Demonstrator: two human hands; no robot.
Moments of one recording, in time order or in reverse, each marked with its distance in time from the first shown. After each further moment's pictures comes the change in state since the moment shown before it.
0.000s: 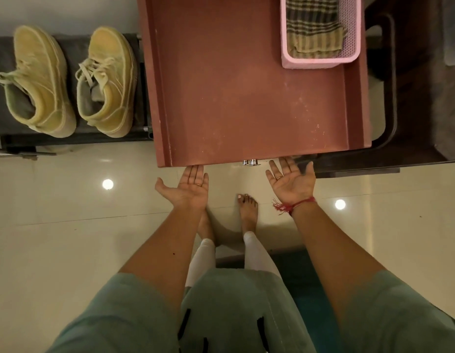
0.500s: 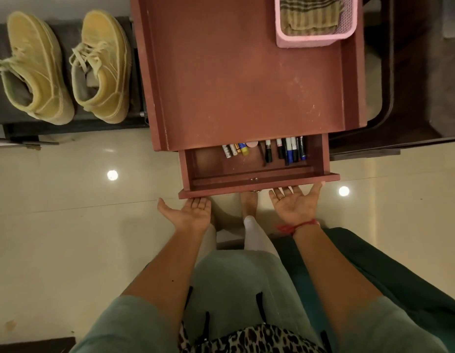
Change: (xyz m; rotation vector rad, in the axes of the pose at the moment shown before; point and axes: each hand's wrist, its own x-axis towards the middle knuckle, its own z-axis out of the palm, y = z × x) left_hand -0.036 -0.019 -0.070 -0.139 0.174 -0.099; right_hand -0.055 0.021 -0.063 0.045 0.092 0.068
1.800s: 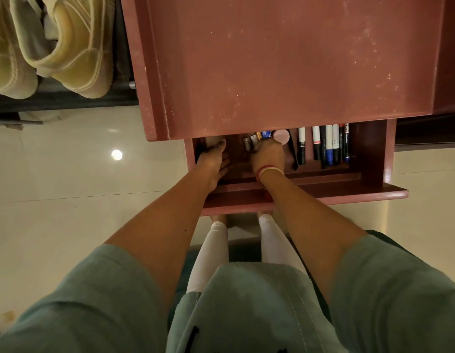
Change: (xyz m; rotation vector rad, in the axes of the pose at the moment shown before) left_hand 0.116 0.001 0.075 1.247 -0.012 0.115; right_hand 0.146 0.084 0.078 -1.976 0.189 -0.599
